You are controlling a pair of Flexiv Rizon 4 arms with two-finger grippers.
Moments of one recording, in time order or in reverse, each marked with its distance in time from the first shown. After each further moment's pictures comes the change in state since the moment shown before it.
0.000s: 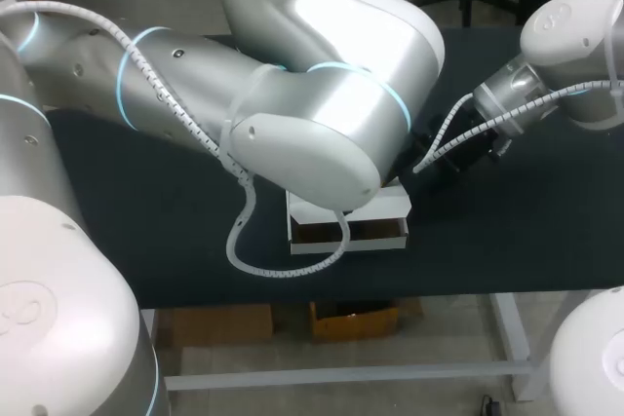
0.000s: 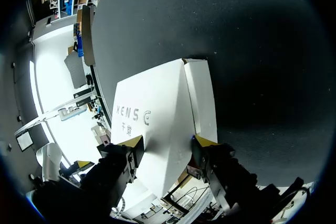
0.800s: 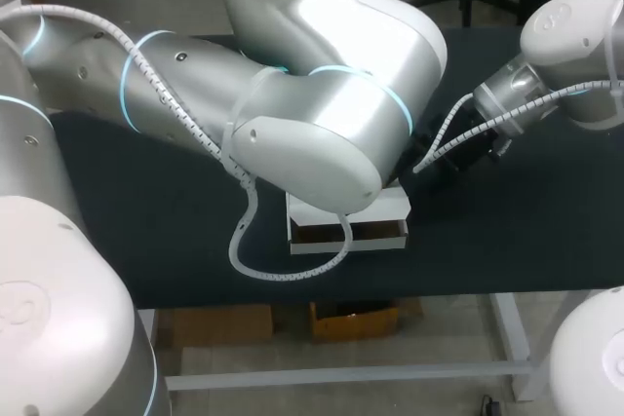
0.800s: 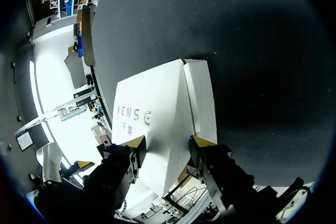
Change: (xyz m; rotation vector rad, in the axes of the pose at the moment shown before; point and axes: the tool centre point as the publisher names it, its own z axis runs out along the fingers) left arm 0.001 0.000 0.001 0.000 -0.004 0.000; right arm 0.000 0.000 0.000 0.000 0.000 0.000
